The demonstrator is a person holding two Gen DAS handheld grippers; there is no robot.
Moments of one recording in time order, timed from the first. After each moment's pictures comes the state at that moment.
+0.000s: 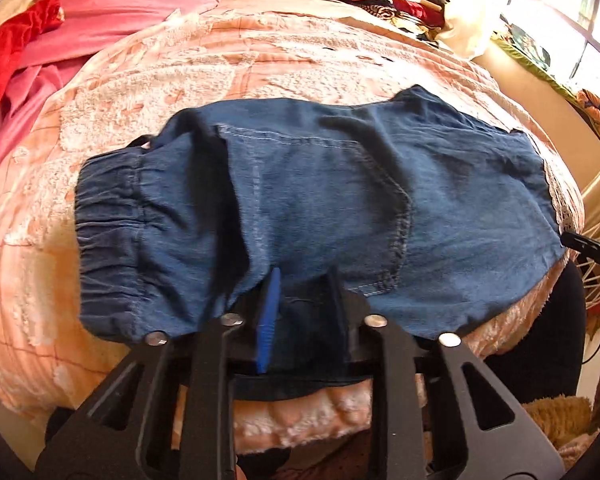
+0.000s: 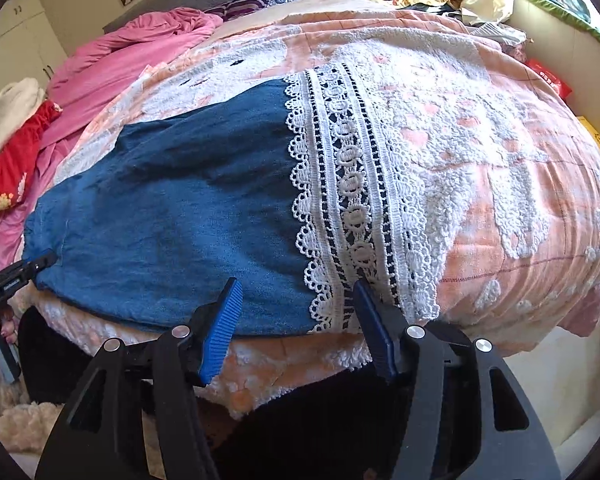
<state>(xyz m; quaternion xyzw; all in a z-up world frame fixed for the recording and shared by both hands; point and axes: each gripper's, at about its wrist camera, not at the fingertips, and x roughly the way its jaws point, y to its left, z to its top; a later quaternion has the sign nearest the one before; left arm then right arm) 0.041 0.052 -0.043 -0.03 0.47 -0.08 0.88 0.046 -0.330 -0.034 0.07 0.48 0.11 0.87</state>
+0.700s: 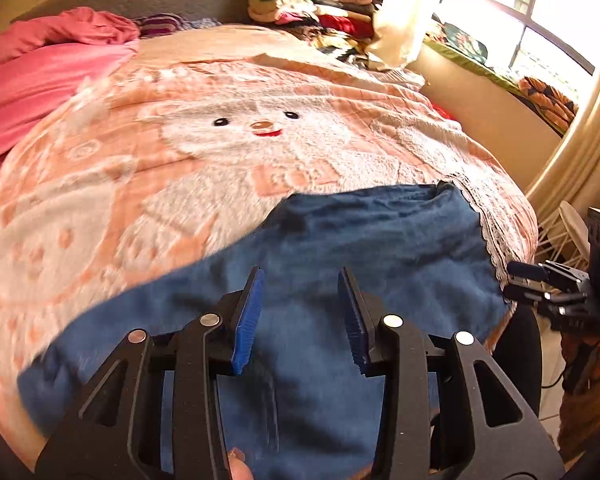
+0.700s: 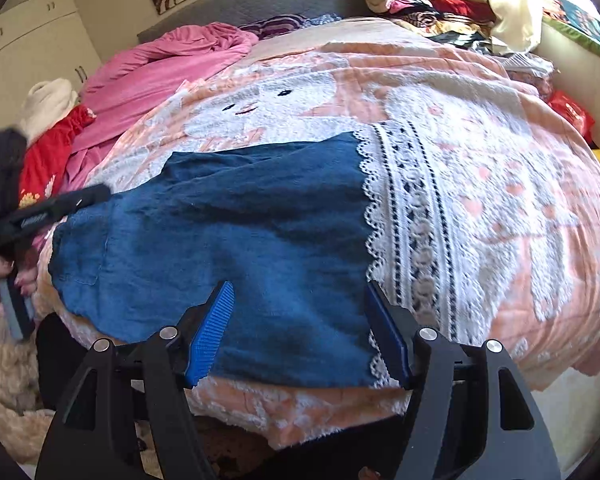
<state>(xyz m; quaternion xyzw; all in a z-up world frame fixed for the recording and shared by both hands) 0.127 -0.038 0.014 0.00 0.42 -0.20 0.89 0.064 -0.296 -0.005 0.05 0.44 0.16 0.88</state>
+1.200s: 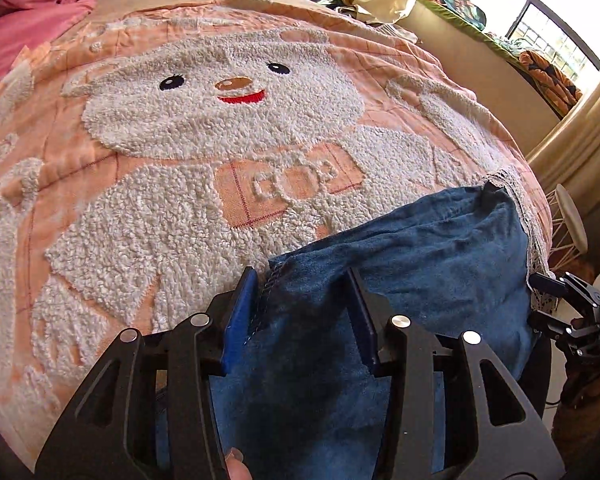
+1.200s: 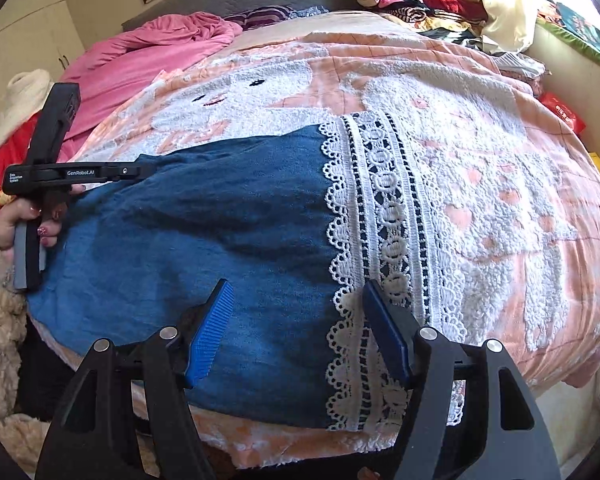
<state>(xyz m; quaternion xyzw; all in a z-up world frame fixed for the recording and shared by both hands) 0.221 -0.062 -0.042 0.00 0.50 -0.24 0.83 0.091 -0.306 -0.026 0.03 0.45 0.13 0.88</state>
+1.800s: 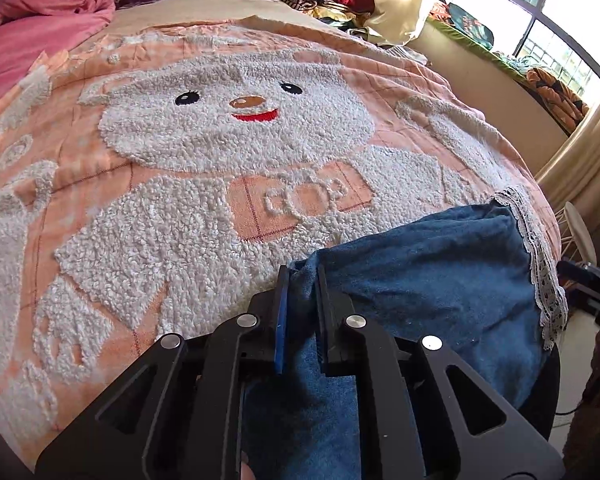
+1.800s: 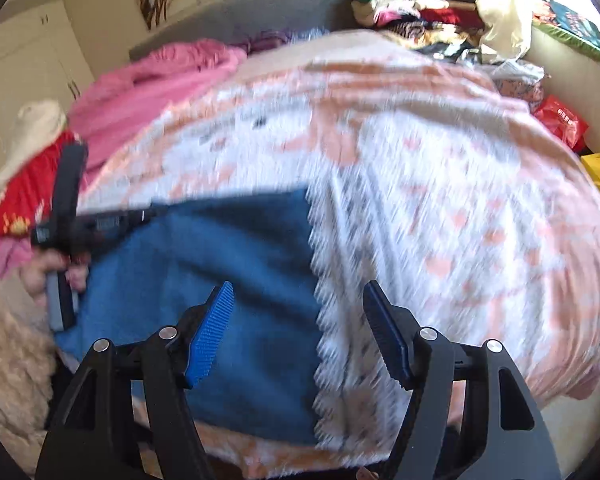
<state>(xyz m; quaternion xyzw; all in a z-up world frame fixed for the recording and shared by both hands) 0.216 -0.058 -0.039 -0.01 0.46 -0.21 0.86 0.106 -0.336 0.014 0.07 0.41 0.14 0.90</state>
